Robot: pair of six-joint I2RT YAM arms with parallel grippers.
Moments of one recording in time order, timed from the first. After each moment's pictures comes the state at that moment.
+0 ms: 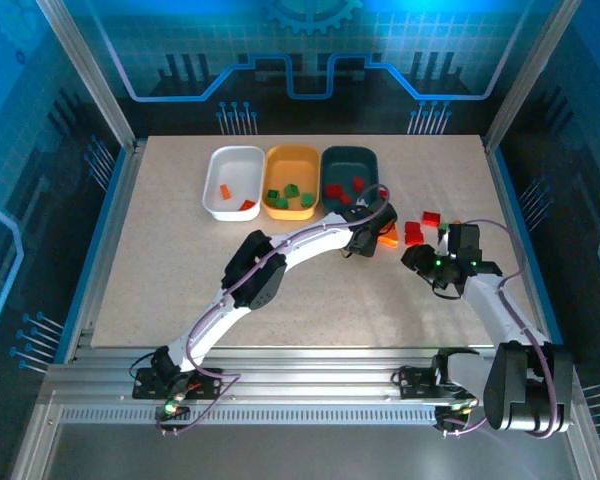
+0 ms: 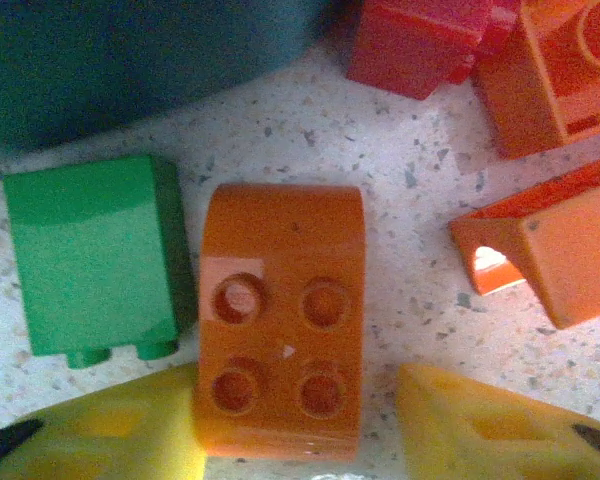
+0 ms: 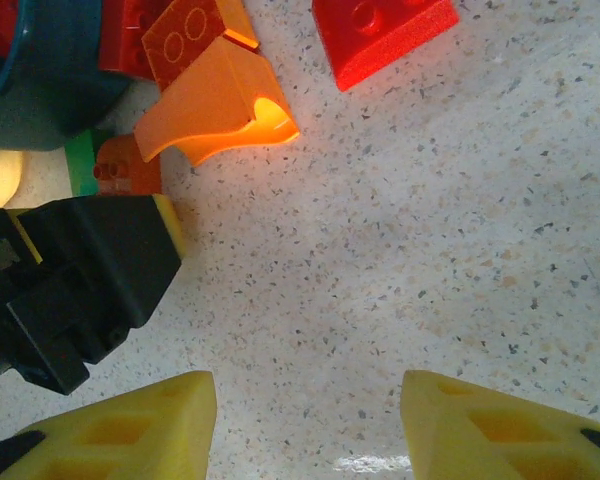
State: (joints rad) left arm -0.86 2.53 2.20 -0.89 -0.24 -0.56; right arm -0.07 1.11 0.58 -0.47 -0.35 0.57
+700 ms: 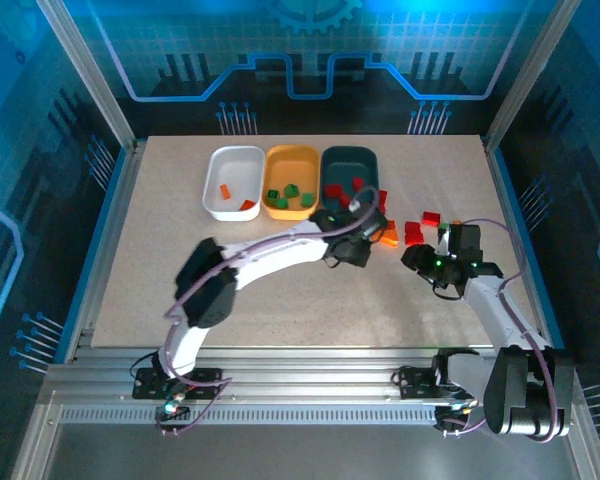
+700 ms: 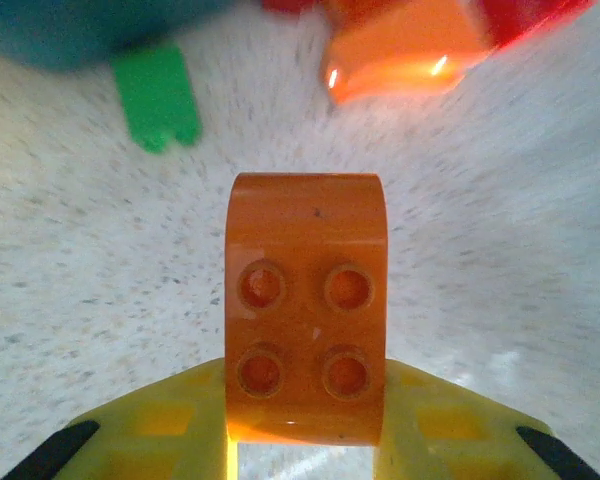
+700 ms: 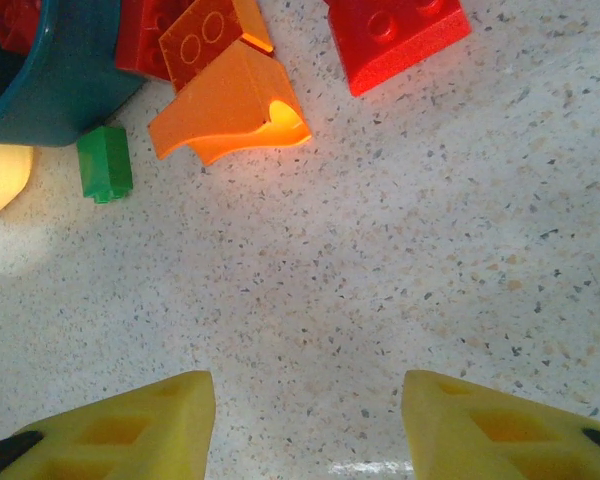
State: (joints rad) left arm -0.92 1.99 1.75 -0.80 -0.17 -0.54; right arm -0.07 1.09 0.58 -0.47 -0.35 0.55
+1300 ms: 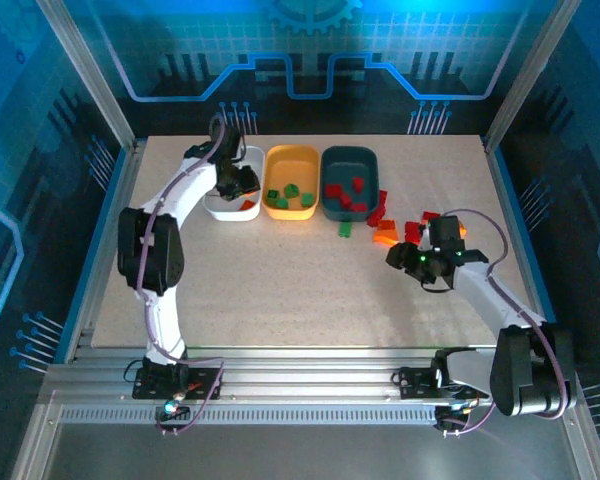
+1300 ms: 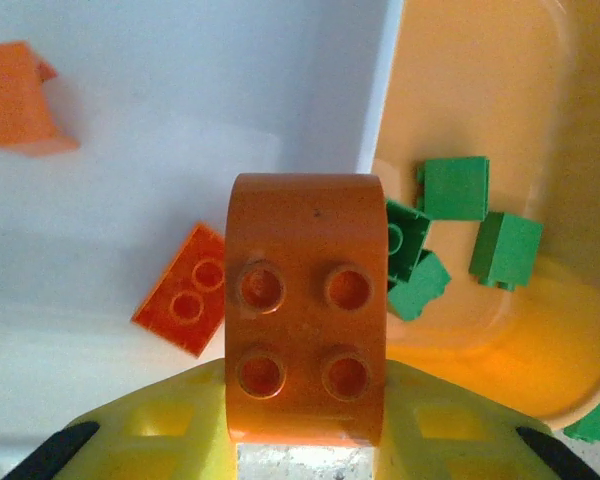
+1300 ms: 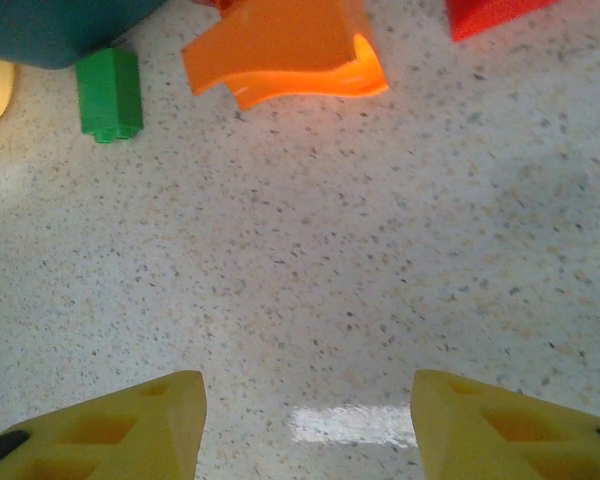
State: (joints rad) left arm -0.17 2.05 1.79 -0.83 0.15 -0.50; right arm 0.08 1.21 0.67 -0.49 -0.30 0.54
